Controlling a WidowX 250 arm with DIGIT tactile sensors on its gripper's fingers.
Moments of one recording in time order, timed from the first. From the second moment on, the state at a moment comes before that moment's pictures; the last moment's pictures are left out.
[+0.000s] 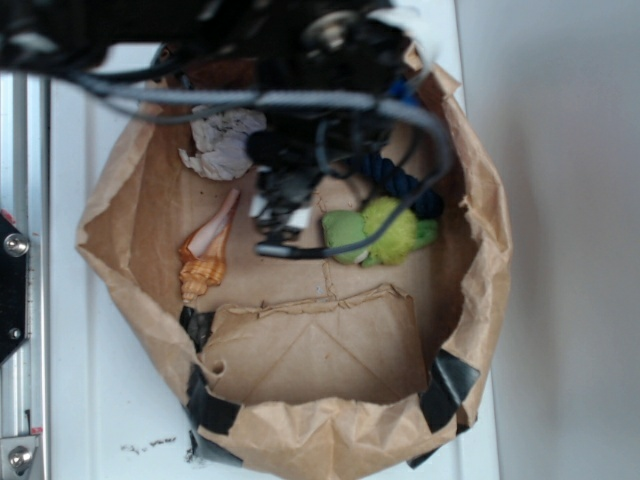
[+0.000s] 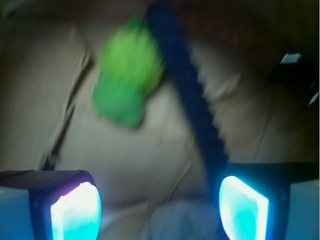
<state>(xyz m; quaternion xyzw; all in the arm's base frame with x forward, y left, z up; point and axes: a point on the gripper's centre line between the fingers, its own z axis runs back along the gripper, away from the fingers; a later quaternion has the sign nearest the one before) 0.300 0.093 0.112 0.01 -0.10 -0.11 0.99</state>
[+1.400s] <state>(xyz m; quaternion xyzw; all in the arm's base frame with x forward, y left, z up) 0.263 0.107 0.099 0.04 -0.10 -0.16 0.98</state>
